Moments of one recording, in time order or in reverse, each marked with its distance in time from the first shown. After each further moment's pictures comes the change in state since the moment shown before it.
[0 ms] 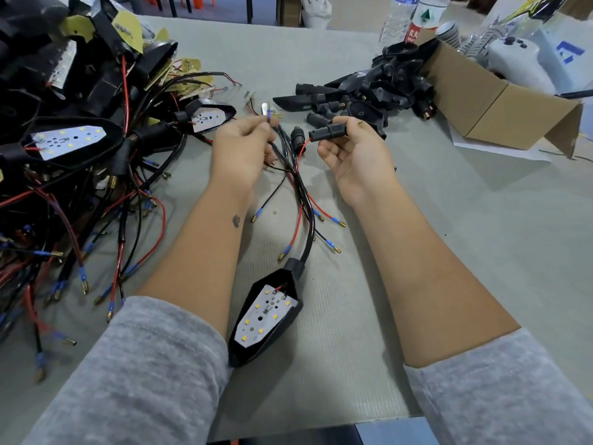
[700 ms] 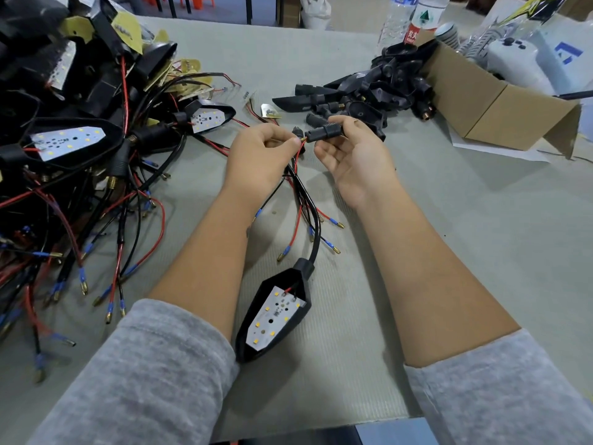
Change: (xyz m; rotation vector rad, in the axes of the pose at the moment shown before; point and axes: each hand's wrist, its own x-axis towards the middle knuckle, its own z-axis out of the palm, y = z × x) left_hand -0.009 -0.006 0.006 0.370 -0.115 0.184; right_hand -0.003 -0.002 -0.002 -0.019 -0.102 0.019
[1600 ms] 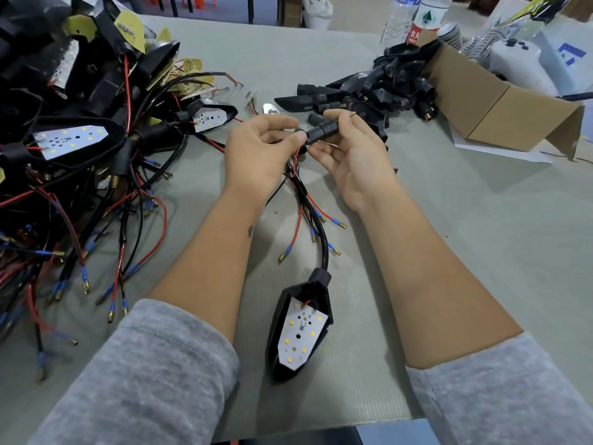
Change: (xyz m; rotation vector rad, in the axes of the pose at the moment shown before) left_hand 0.000 -0.001 -0.001 -0.218 0.056 0.005; right_hand -0.007 -0.001 0.003 -0.121 -0.070 -0.029
